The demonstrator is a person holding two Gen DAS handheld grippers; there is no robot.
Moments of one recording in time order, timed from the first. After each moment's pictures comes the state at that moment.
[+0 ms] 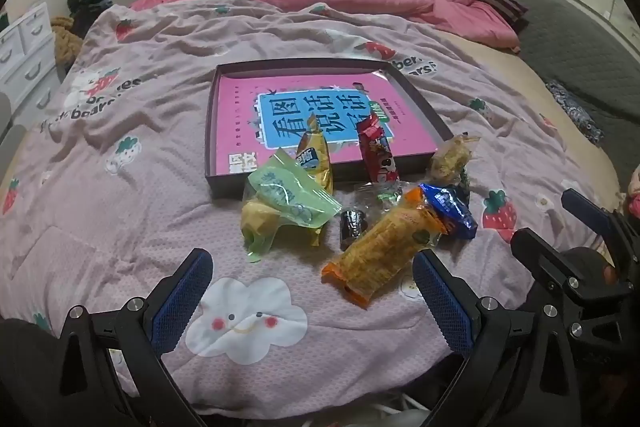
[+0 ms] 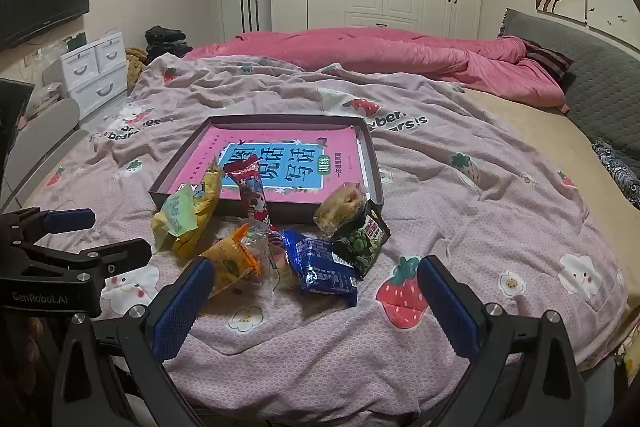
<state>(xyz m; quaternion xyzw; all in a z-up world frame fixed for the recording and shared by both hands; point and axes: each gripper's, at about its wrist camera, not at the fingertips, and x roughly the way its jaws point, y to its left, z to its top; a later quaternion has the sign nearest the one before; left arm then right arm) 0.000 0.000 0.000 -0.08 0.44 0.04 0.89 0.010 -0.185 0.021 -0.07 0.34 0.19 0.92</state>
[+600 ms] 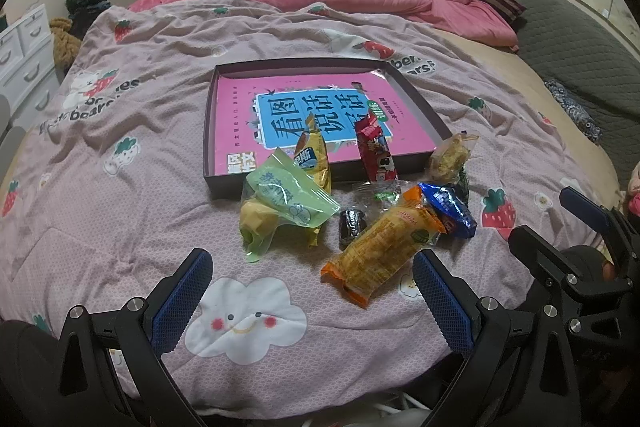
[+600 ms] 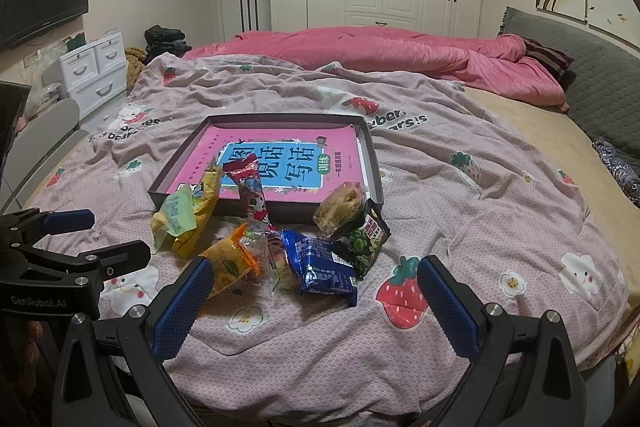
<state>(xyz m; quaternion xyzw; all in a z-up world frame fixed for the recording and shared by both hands) -0.001 -0.003 0.003 -0.08 0.44 0.04 0.89 0.010 -0.185 0.020 -0.07 0.34 0.19 0.92</state>
